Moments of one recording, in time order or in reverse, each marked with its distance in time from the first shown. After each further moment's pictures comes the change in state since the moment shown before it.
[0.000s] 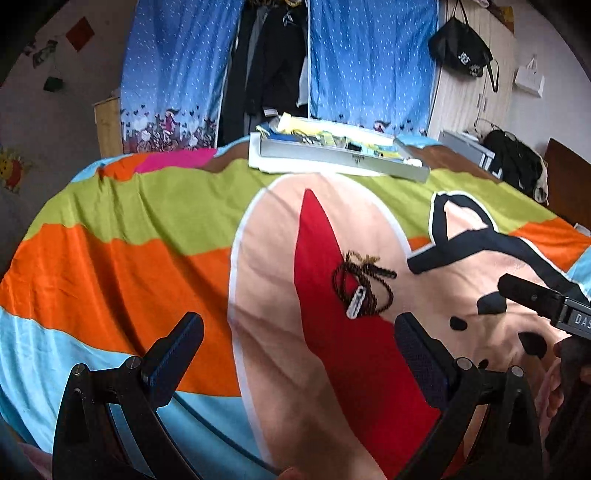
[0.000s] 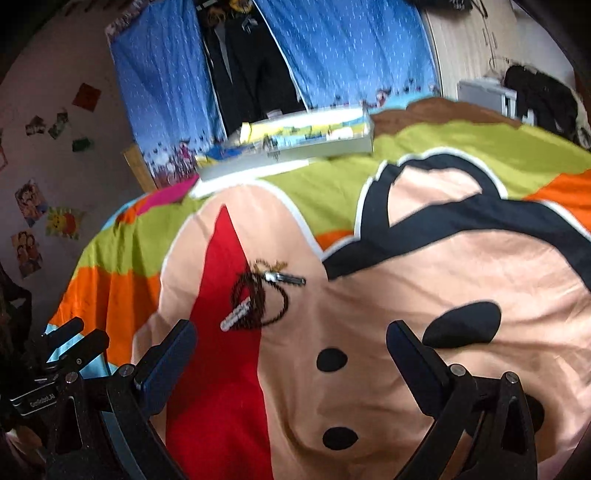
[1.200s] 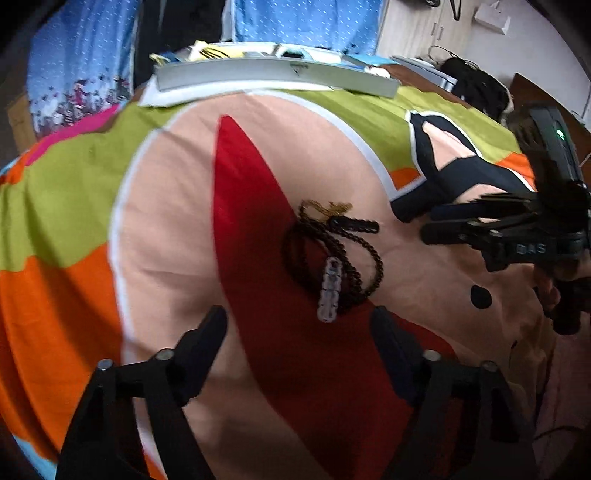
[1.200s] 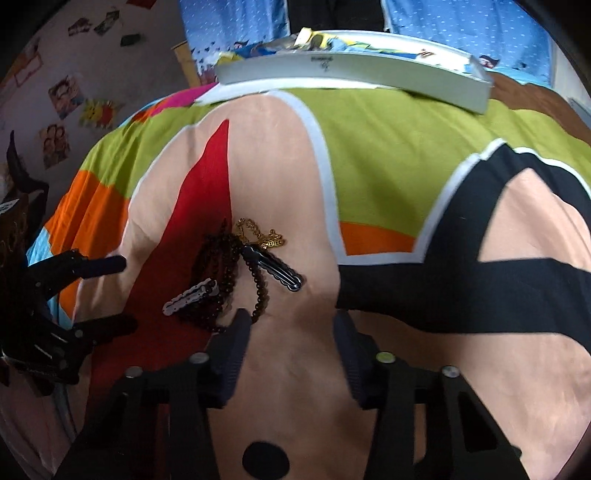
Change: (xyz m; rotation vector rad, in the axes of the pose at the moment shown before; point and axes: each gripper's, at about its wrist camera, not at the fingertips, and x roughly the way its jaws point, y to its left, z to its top) left arm 0.135 -0.012 0.010 0.172 0.252 -0.222; right arm 0.136 -0.020 0.051 -0.334 0.327 0.141
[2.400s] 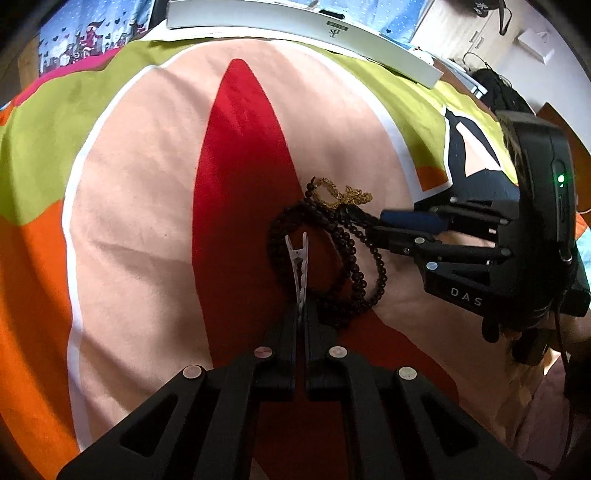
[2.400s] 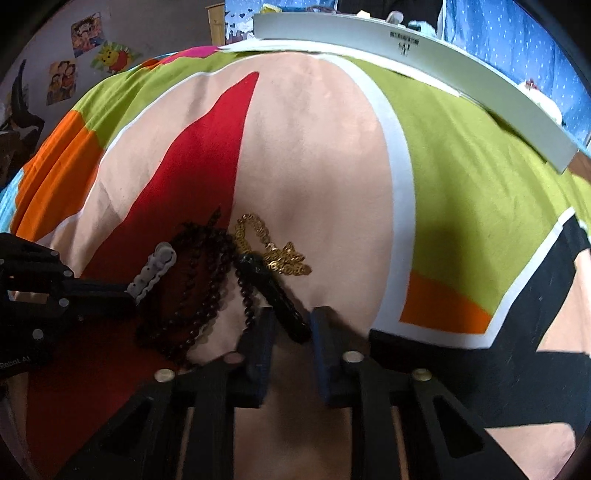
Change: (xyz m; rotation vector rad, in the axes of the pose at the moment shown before) left arm 0.032 0.019 0.012 -0.180 0.098 -0.035; right arm 0.063 0.026 0.019 -0.195 0.056 -0.094
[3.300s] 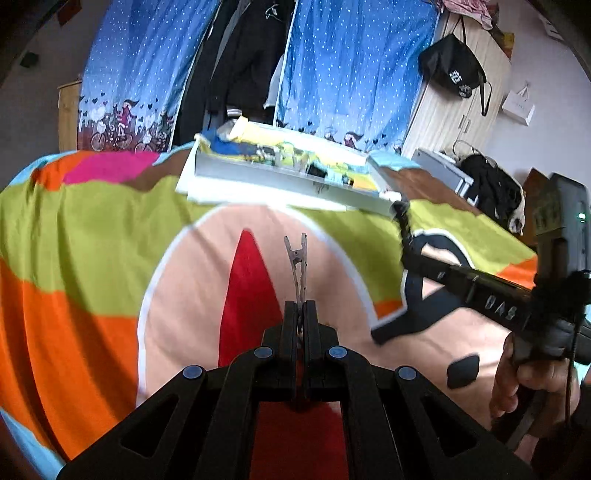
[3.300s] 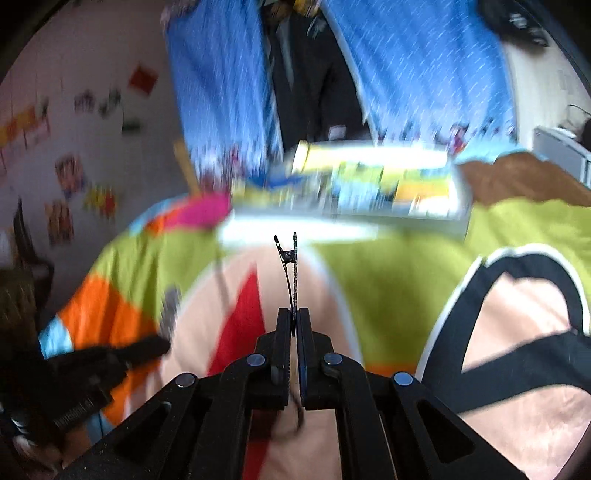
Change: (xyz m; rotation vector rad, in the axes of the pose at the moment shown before) left arm -0.107 -0.032 0.034 -0.033 -0.419 0.038; right arm -0.142 -0.023 0.018 0.331 -0.509 0.038
